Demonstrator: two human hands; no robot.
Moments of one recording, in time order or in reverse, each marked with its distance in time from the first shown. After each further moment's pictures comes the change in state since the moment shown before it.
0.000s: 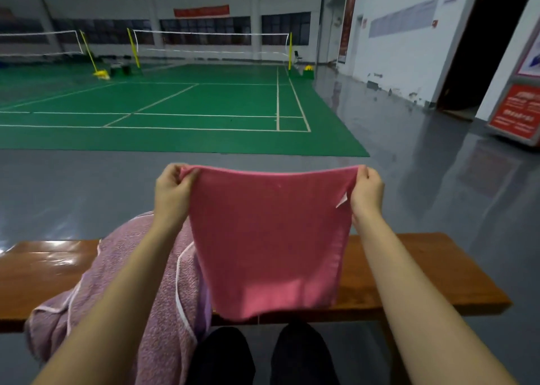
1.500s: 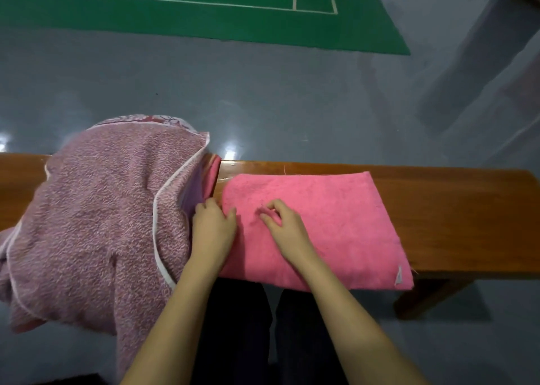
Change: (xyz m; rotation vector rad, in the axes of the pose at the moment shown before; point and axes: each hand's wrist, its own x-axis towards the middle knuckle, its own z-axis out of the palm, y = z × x) left_hand -0.086 -0.215 0.066 0.723 -0.263 -0.405; right_hand -0.110 0.239 0.114 -0.385 -0.786 -0.007
